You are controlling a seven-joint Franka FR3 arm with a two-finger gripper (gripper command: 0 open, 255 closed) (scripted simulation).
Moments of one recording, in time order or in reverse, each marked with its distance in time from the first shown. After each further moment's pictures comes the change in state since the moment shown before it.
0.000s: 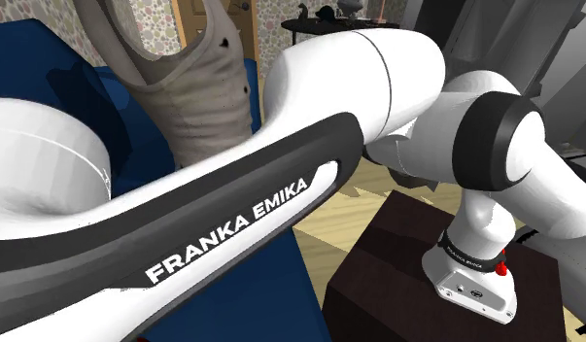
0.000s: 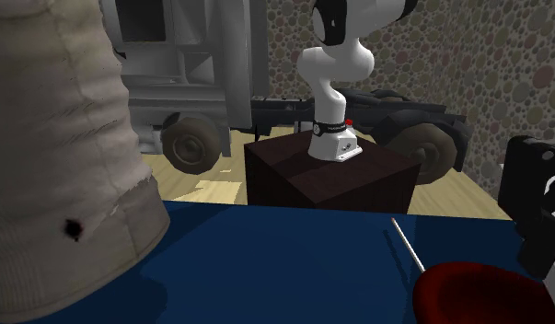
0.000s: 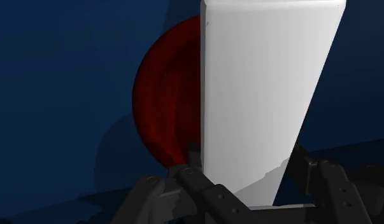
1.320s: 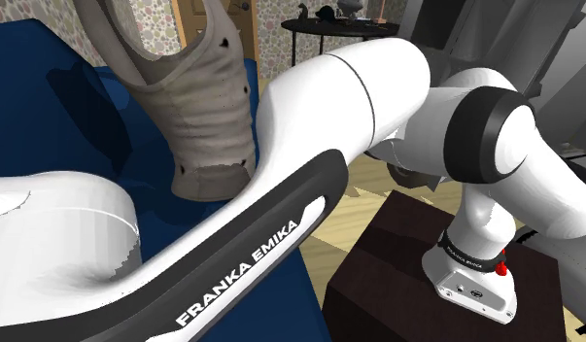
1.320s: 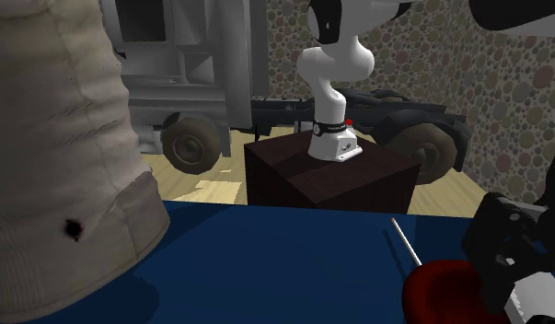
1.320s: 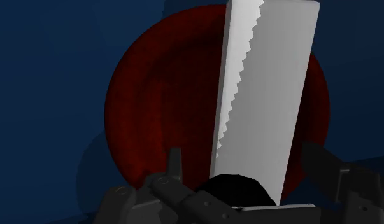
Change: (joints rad) arm -0.035 -0.009 0.000 -0.169 -0.008 0.151 0.027
